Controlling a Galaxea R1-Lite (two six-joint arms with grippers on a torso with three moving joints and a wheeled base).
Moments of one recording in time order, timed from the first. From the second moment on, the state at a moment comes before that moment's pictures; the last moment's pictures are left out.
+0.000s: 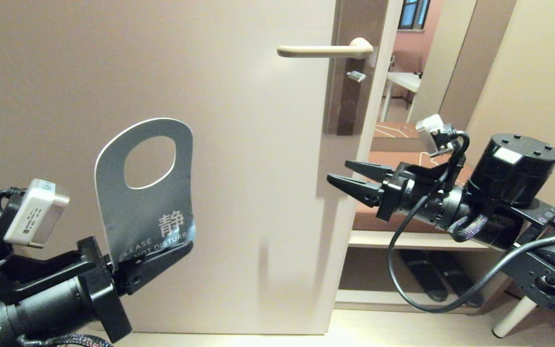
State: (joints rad) left arm -0.51 1.18 -0.32 -0.78 -0.27 -0.15; right arm 0.44 1.76 -0.71 -1.10 0.50 0.18
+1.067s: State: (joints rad) left arm -0.21 1.14 -0.22 -0.79 -0.14 0.01; right arm 0.02 1.49 -0.35 -1.08 0.44 0.00
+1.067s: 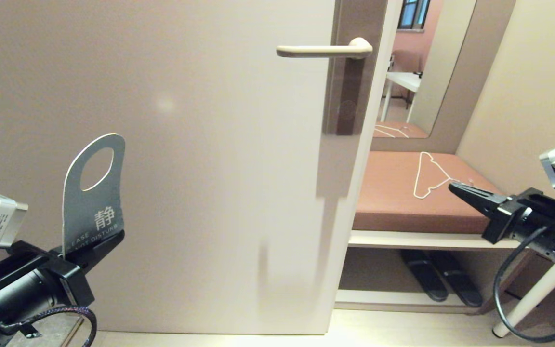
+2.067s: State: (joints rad) left arm -0.21 1.14 -0.21 -0.78 -0.06 0.02; right arm -0.01 0.65 0.00 -0.47 0.17 -0.01
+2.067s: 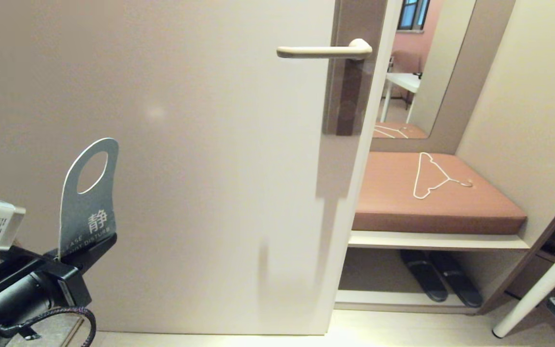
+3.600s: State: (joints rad) left arm -0.28 1.47 -0.74 -0.78 0.05 0.12; right arm 0.01 0.07 -0.01 0.02 0.01 -0.04
